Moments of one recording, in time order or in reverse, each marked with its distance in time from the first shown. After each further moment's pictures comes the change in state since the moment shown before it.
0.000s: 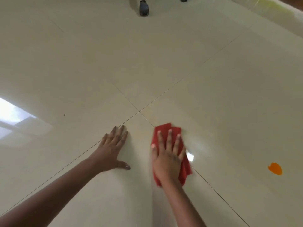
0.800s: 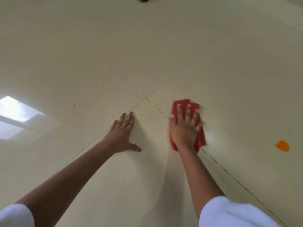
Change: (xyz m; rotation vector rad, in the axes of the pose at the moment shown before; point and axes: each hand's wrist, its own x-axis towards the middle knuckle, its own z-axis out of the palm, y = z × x) left_hand -0.006 0.001 -0.002 -0.066 0.016 -0.009; right_hand 0.044 0.022 -0.009 0.034 -0.056 0.149
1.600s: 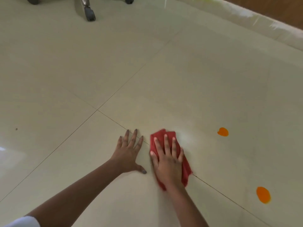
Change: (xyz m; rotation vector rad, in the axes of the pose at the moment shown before) left_hand 0.027 0.158 0.044 0.285 -0.121 0.222; right_hand -0.092 0.119 -0.019 -0.066 -0.016 -0.096
